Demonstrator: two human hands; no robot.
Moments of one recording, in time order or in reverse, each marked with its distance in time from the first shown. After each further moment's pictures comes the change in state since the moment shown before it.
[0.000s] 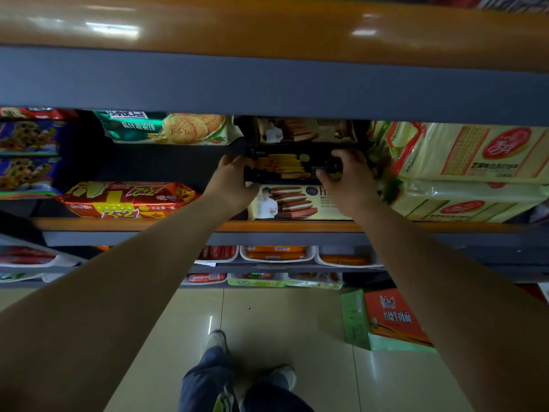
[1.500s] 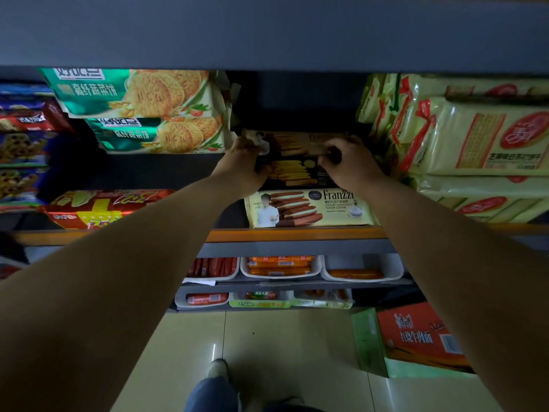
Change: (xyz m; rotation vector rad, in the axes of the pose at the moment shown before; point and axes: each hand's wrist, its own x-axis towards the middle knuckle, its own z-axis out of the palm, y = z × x) left_hand 0.048 0.002 0.012 0.167 0.061 0.156; right_hand 0.041 0.006 0.005 -0.025 -0.012 -0.096
